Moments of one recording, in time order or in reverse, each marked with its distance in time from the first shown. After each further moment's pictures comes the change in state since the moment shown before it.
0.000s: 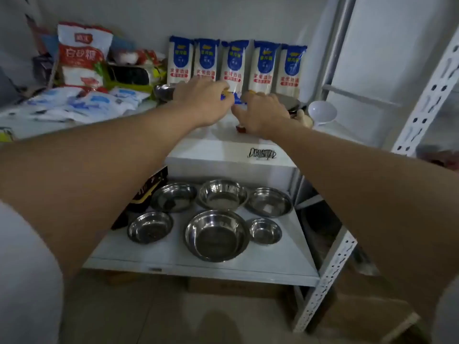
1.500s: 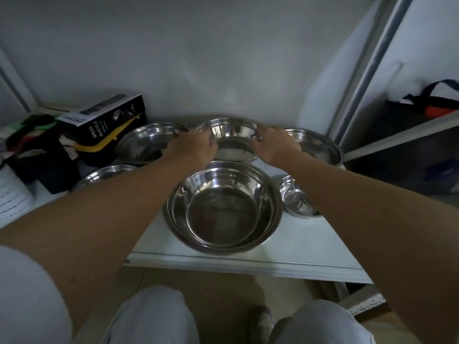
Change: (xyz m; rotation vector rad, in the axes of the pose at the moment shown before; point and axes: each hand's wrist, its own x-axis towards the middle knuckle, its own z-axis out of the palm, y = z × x) left_hand -0.050 -0.075 0.429 -0.091 -0.418 -0.172; right_hand 0.051 0.131 0.393 0.082 -0.264 0.156
